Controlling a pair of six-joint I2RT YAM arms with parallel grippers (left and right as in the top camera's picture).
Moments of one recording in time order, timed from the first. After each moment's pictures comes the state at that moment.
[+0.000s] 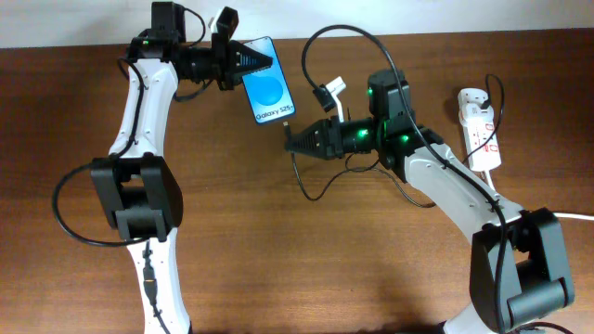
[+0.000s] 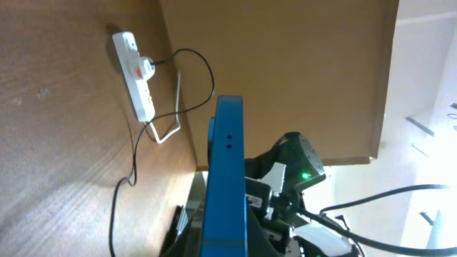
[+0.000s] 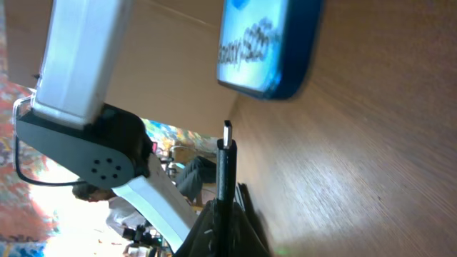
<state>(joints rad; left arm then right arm) -0.02 2.40 2.28 -0.95 1.53 -0.31 0.31 1.76 1.19 0.04 -1.26 0.70</state>
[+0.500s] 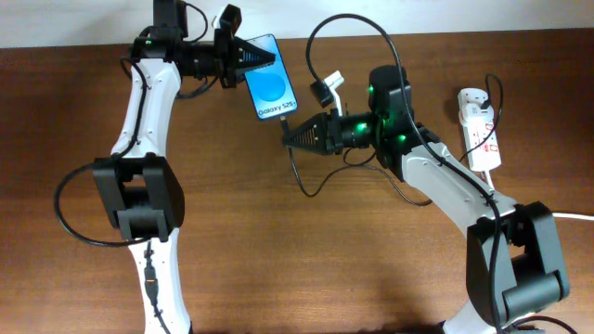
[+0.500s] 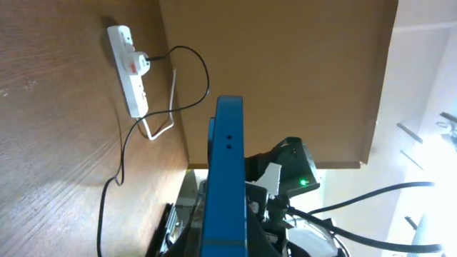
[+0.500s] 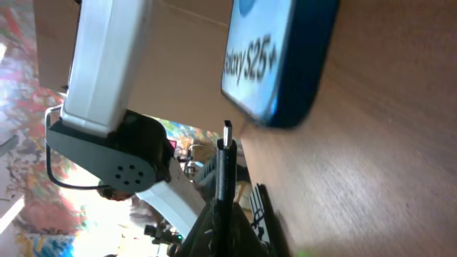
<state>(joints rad) -0.04 2.40 2.28 -0.87 1.53 -0.44 0.31 1.79 1.19 0.19 -1.31 0.86</state>
